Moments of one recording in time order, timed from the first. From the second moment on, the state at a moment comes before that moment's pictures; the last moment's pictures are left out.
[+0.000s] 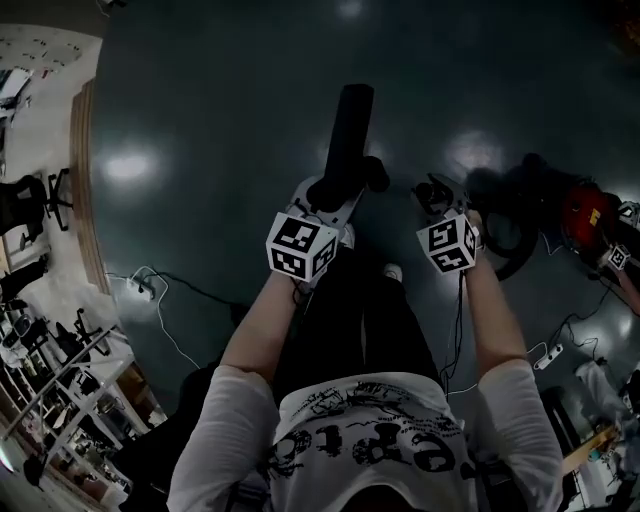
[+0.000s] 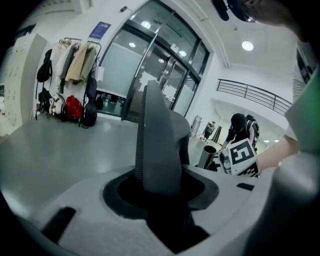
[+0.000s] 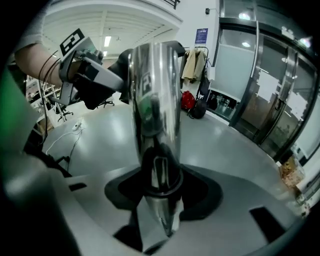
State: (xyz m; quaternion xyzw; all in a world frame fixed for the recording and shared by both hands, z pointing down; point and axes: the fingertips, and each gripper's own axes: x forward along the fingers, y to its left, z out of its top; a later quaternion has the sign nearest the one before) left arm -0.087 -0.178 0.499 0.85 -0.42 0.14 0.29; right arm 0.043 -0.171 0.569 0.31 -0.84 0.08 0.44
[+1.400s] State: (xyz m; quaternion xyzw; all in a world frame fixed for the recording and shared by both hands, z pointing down) left arm -0.142 -0.233 1.182 0.74 -0.41 0.12 0.52; right arm 0.012 -0.182 1.207 0.17 -0.78 0.20 0.58
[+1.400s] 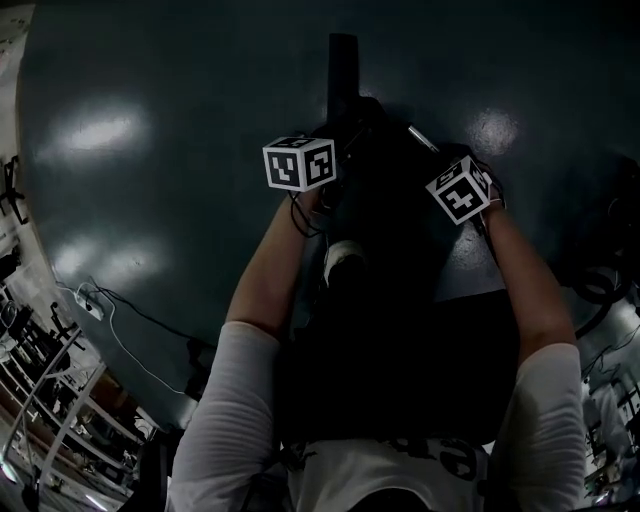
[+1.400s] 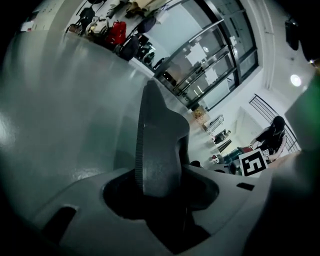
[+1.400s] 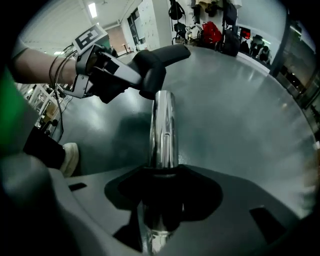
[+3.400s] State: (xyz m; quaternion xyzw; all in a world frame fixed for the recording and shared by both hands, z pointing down) left arm -0.144 -0.208 0.487 0.80 -0.55 0.14 0.20; right arm 0.039 -0.199 0.482 0.48 -0.84 0.17 0.20
